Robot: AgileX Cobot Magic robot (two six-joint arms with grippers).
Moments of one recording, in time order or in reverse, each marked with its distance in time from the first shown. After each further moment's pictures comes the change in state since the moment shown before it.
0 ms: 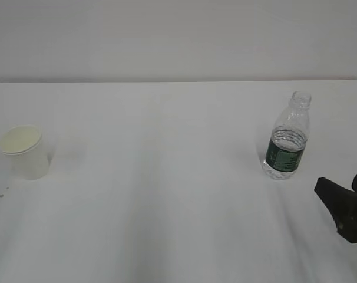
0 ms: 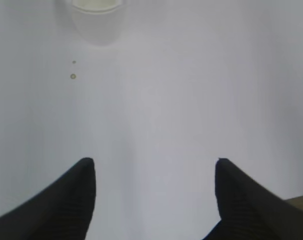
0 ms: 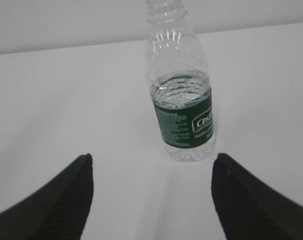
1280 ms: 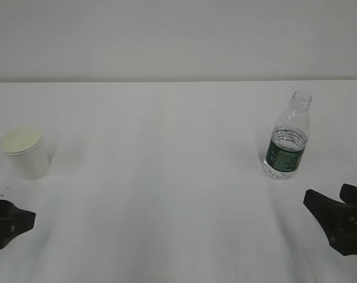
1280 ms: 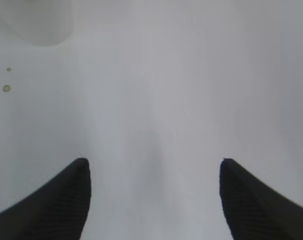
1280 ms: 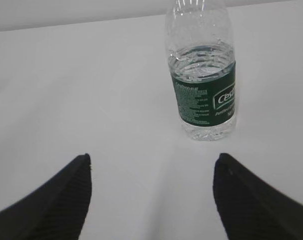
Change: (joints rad) left arm -0.241 0.250 0.255 -0.356 -0.600 0.283; right arm 0.000 0.071 0.000 -0.065 -0.017 -0.003
